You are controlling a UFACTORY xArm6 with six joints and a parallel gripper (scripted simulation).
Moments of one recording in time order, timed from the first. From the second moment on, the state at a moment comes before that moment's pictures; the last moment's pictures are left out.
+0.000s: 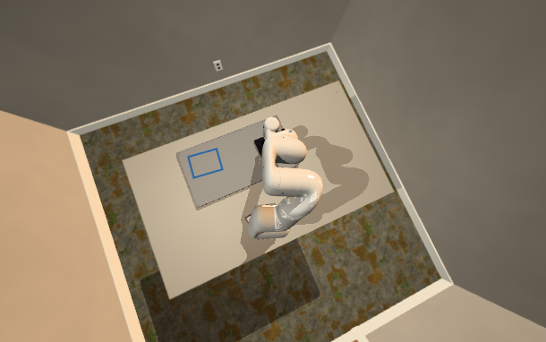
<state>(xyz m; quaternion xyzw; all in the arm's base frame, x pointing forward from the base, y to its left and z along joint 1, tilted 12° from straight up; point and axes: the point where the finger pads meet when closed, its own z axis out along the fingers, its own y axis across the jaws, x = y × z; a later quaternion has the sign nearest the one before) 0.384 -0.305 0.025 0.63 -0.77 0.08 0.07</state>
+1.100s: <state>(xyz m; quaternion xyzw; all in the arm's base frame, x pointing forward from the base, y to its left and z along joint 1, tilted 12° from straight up) 0.383 -0.308 0.009 0.63 -0.77 0.08 0.07</state>
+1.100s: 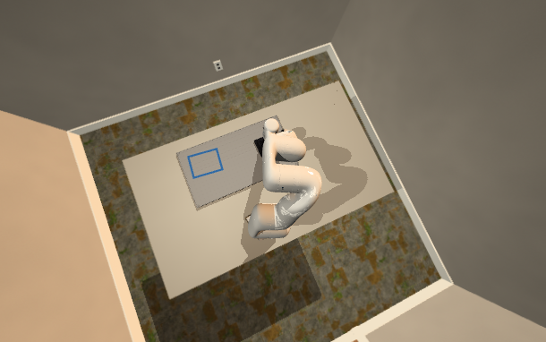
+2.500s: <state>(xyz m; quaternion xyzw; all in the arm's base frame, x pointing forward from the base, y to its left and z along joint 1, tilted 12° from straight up) 0.383 -0.309 0.006 0.63 -0.77 0.08 0.07</state>
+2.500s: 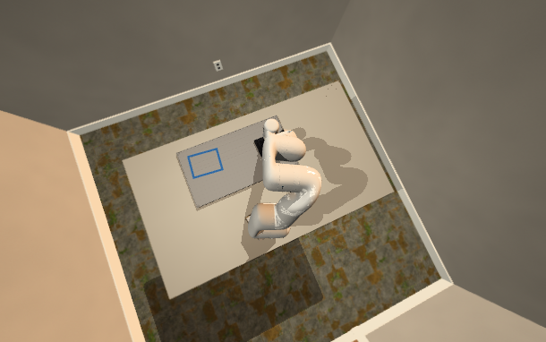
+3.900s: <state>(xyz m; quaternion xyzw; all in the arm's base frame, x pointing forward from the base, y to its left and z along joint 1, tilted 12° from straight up) 0.383 -0.308 0.010 0.63 -0.77 0.08 0.07</state>
